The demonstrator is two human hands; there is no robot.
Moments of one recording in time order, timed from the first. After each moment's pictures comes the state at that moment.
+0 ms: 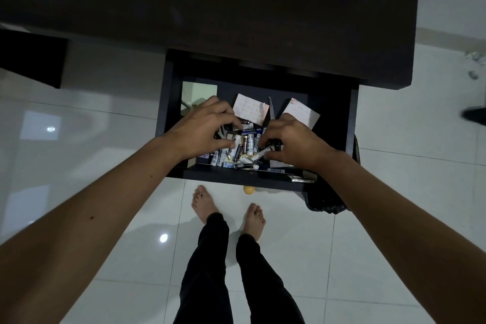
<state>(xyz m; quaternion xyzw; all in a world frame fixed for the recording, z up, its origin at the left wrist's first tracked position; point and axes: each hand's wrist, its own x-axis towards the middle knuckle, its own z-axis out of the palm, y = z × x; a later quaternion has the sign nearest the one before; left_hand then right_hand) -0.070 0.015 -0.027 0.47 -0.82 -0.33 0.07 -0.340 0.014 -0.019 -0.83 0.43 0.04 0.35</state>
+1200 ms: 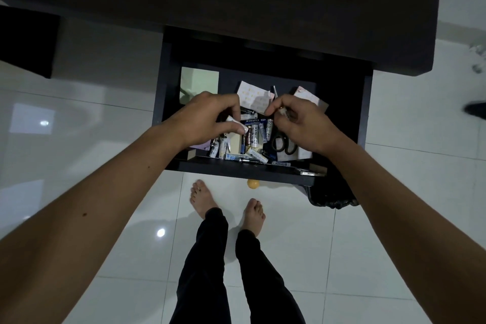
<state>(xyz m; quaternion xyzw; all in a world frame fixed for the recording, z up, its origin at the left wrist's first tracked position) -0.074 0.014 -0.022 0.51 -0.73 -0.44 0.09 -0.336 0.012 -0.011 -0.64 0.56 -0.11 0.52</state>
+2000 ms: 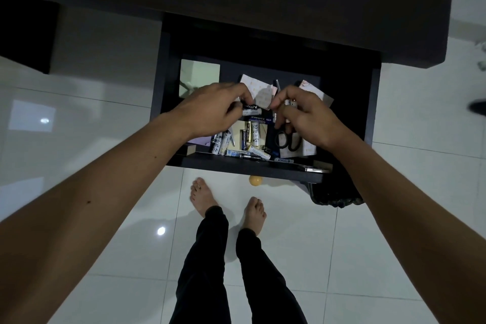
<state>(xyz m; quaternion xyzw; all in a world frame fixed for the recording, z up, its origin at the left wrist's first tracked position) -0.086 0.006 -0.024 0.52 -0.76 -0.37 0.05 -0.328 0.011 -0.009 -0.58 0.59 -0.11 0.55</state>
